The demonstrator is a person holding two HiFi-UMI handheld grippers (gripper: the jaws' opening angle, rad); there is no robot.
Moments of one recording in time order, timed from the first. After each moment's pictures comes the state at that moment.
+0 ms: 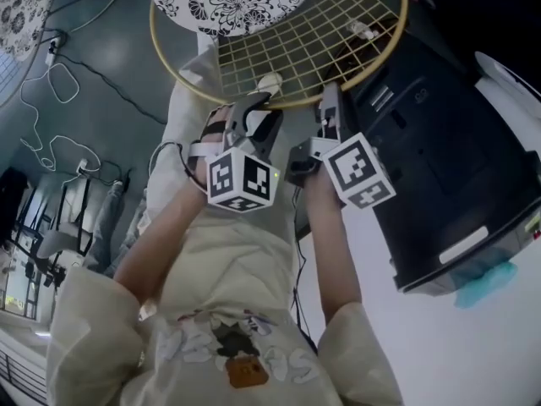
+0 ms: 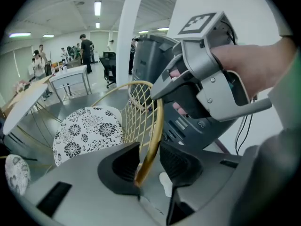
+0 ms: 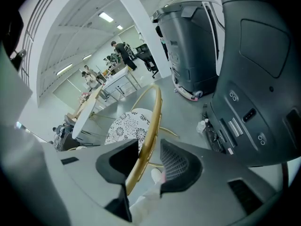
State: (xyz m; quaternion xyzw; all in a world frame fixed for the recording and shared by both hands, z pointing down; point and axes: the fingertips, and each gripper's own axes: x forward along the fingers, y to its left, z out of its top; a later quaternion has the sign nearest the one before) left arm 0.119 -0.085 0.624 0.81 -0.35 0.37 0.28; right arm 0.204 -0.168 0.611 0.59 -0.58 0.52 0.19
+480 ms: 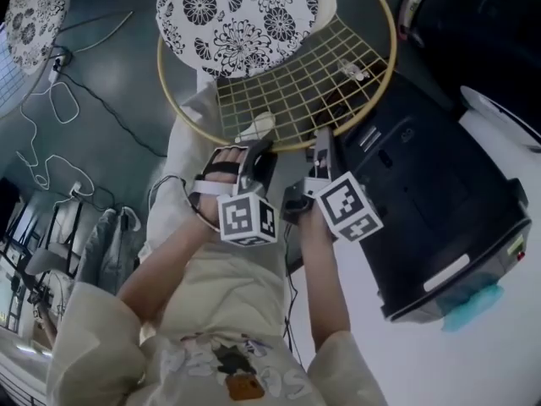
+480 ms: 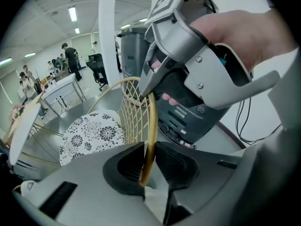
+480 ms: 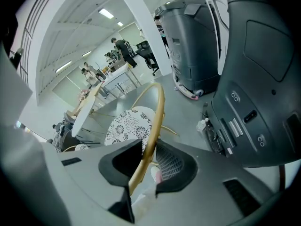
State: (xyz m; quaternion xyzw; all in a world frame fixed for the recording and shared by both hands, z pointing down) left arm 0.123 -0.077 0.630 0.81 -0.30 0.45 0.21; right arm 0.198 -0.167 0.614 0.59 -0.58 0.53 0.21
